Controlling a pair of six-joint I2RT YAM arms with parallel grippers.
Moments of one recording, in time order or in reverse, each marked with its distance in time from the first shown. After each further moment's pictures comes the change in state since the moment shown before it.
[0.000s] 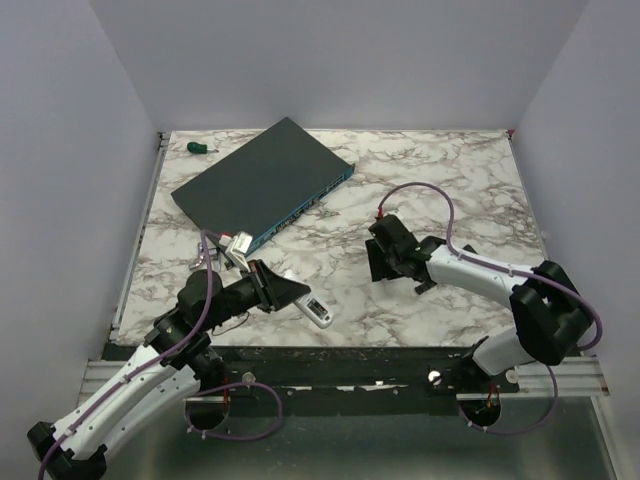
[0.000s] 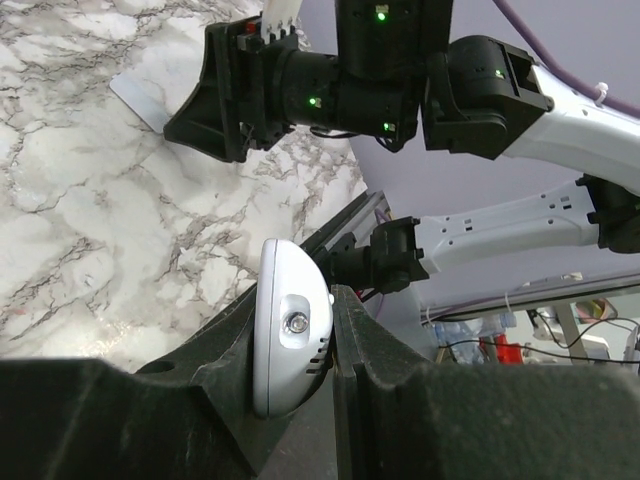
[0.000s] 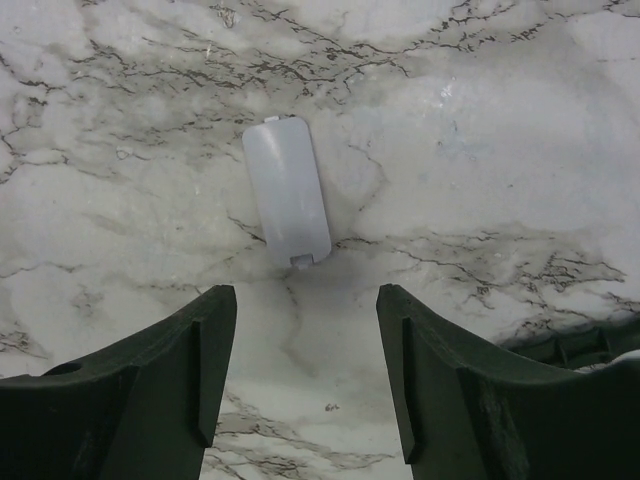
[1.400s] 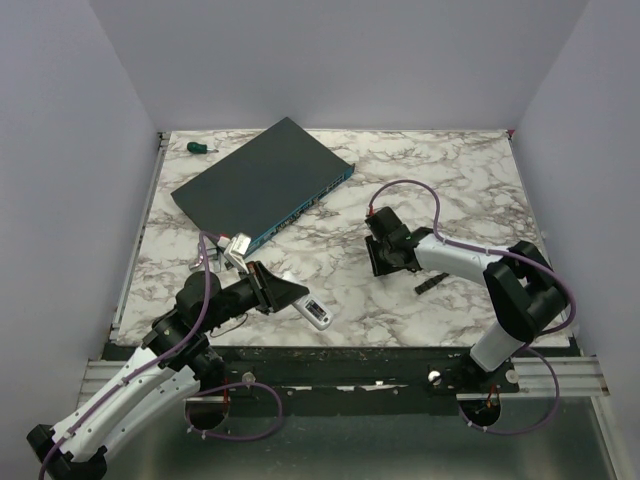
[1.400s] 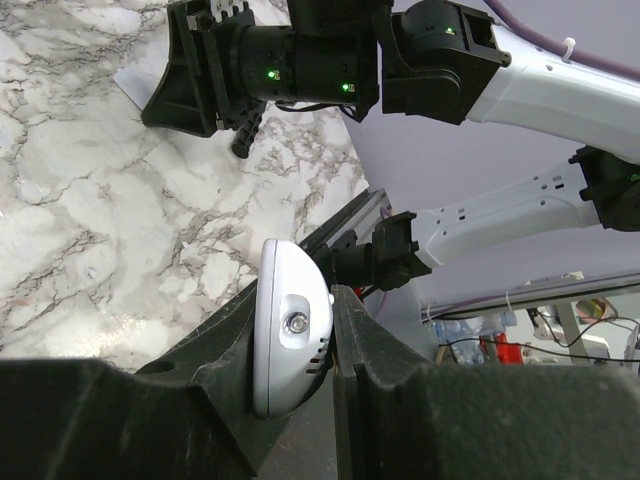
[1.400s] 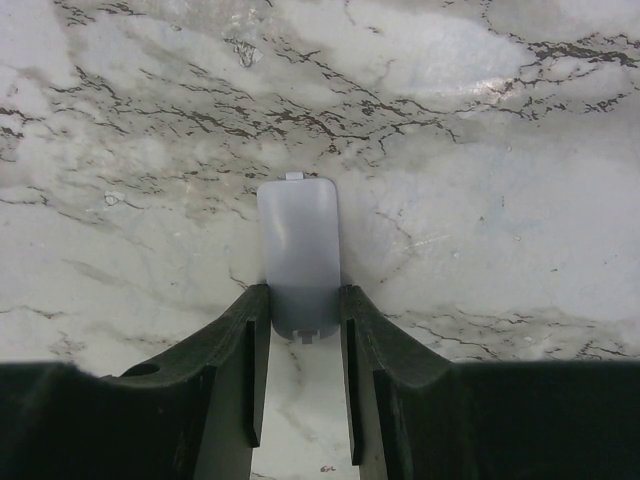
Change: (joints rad) left arm 0.001 -0.022 0.001 -0.034 -0.001 -0.002; right arm -0.076 0.183 0.072 0.060 -0.134 -0.118
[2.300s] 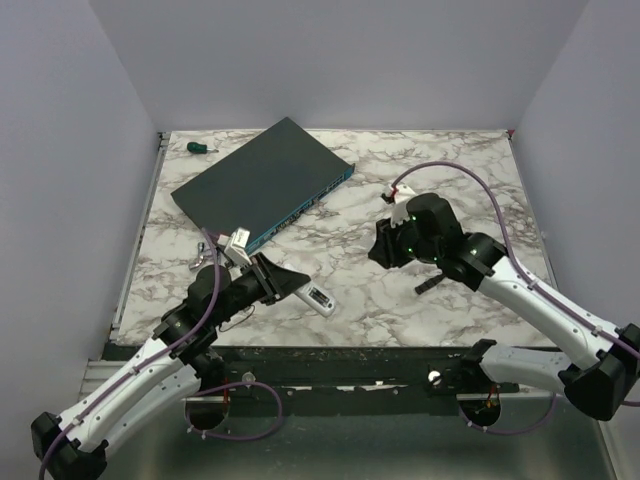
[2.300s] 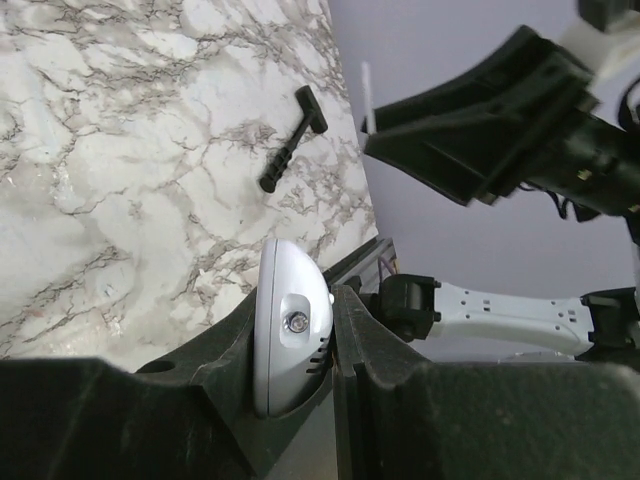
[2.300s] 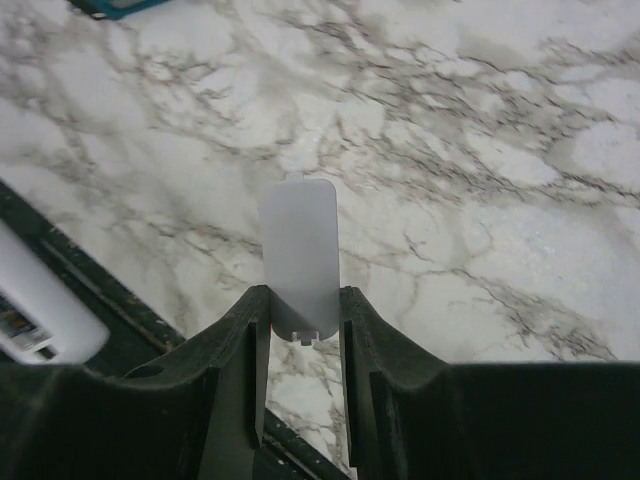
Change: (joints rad) left arm 0.006 0.076 -0.025 0.067 -0.115 -0.102; right arm 0.045 -0.511 0.078 -0.180 -0.213 -0.074
